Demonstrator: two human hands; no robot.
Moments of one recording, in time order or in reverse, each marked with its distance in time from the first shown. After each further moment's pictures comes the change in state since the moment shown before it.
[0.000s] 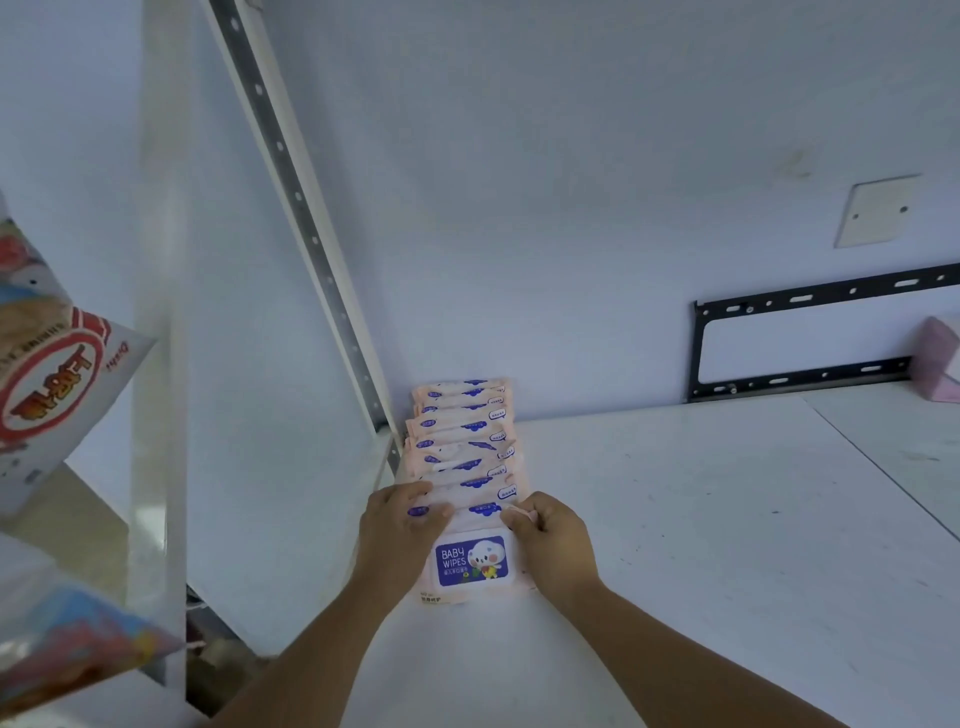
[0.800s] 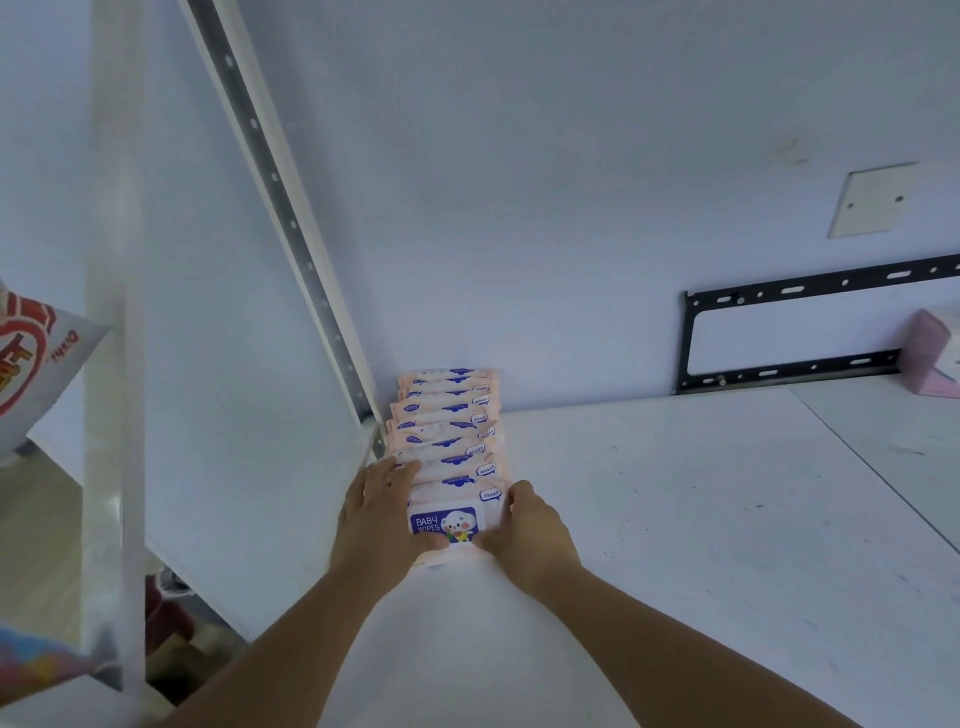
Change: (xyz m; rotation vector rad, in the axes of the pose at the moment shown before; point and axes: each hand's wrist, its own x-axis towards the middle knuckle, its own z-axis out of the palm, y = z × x) left_hand 0.010 -0.011 0.006 0.594 -0.012 0.266; right_hand 0.022 0.008 0.002 -0.504 -0.088 0.015
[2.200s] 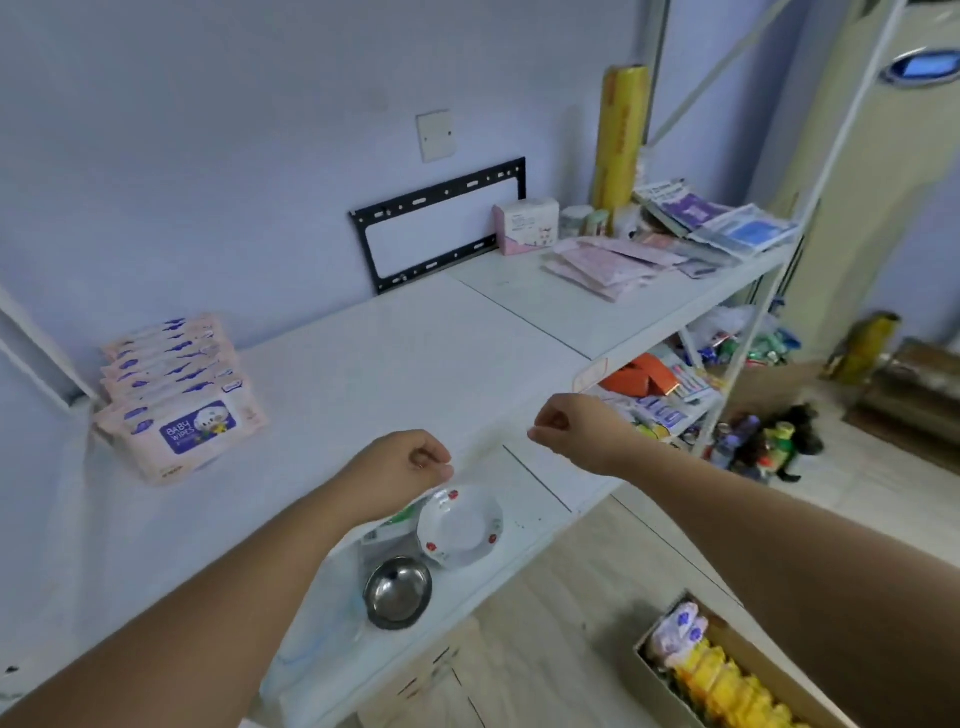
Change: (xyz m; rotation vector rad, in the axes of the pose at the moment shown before) left_hand -0.220 0.217 -0.030 -0.525 -0.690 0.555; right_hand -0.372 0.151 -0.176 -0.200 0.362 0.244
